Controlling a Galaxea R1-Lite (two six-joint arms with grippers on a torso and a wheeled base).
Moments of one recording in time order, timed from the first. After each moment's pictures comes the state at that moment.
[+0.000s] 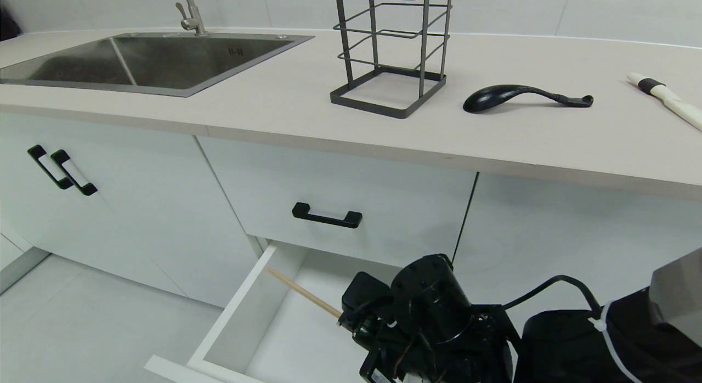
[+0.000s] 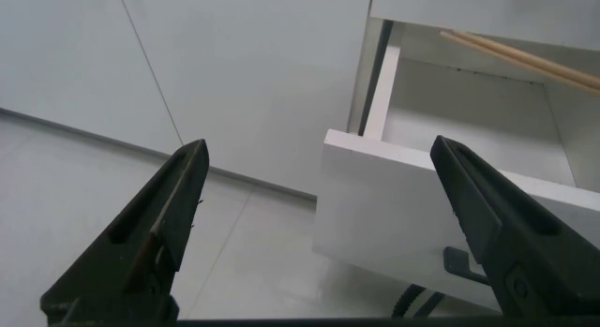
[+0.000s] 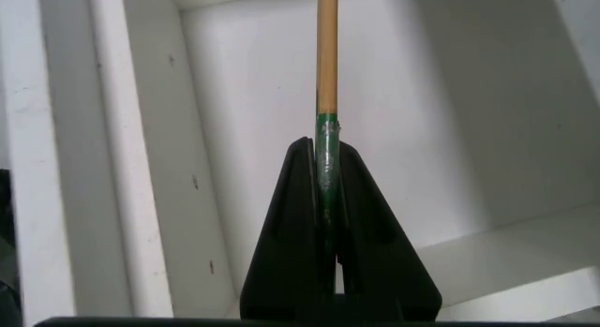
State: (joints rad) left arm 0.00 0.00 0.00 0.00 0.05 -0.04; right arm 1.00 1.99 -0.93 -0.48 -0.09 -0.18
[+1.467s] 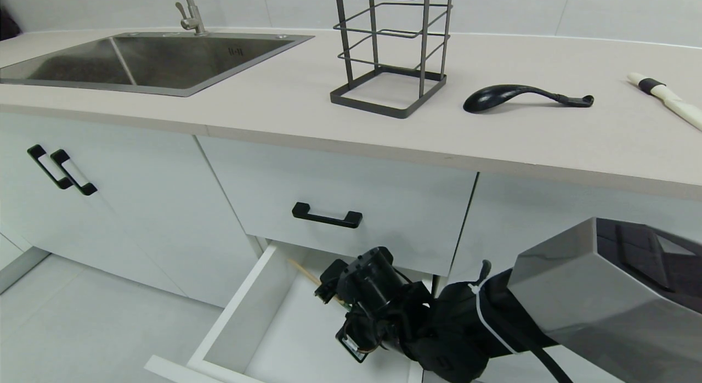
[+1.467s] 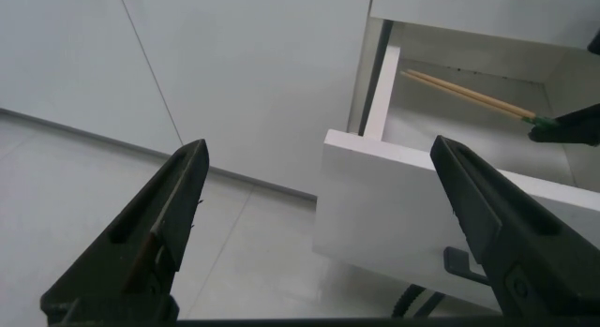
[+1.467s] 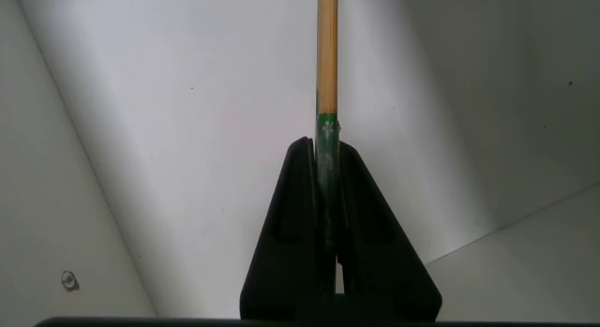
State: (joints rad) left arm 0.00 0.00 0.00 0.00 0.05 -0.04; right arm 0.96 2.26 -1.31 -0.25 -0.23 -0.11
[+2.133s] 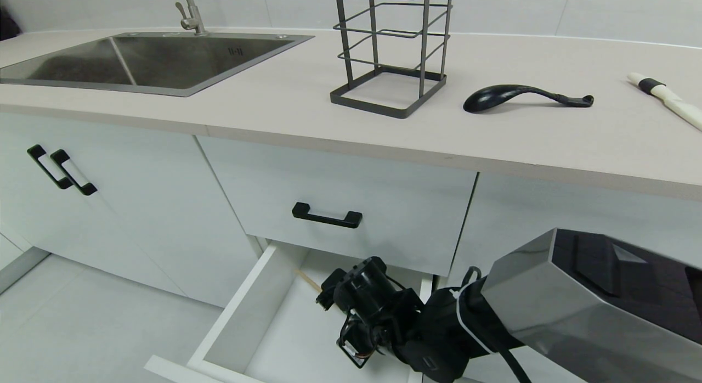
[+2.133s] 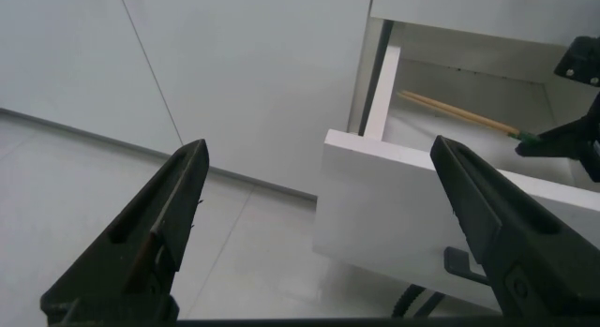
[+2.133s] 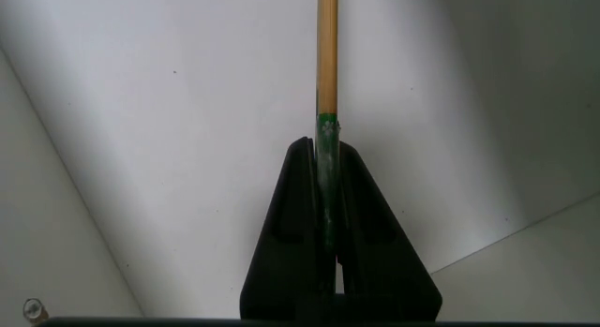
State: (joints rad) left arm 0.00 0.00 0.00 0.00 0.05 -0.04; right arm 0.95 2.34 -1.34 -0.22 -0.24 -0.09
